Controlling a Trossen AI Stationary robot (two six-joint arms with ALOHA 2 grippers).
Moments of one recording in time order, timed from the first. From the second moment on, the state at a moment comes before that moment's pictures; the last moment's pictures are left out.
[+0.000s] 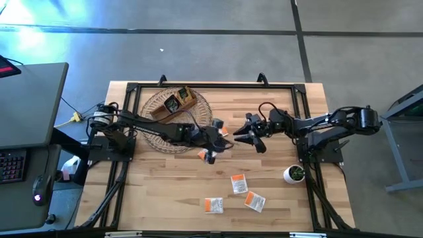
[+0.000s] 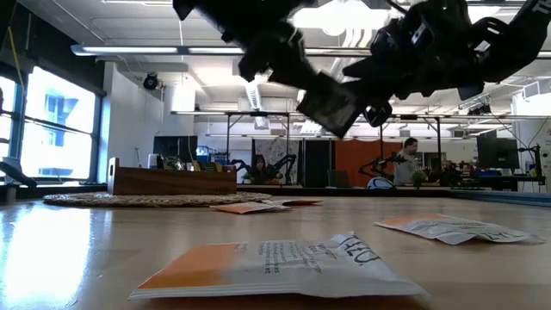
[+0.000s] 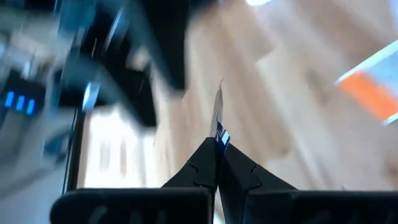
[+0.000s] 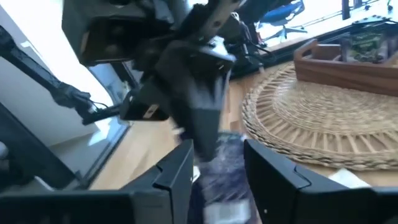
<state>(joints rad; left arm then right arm) -0.09 1.74 1.24 -0.07 -0.25 0.52 -0.22 1.31 0.37 0.80 -0.42 0.33</state>
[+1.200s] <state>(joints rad) 0.51 1.74 1.46 -1.17 -0.36 -0.14 -0.22 1.31 0.37 0.40 -0.14 0.11</state>
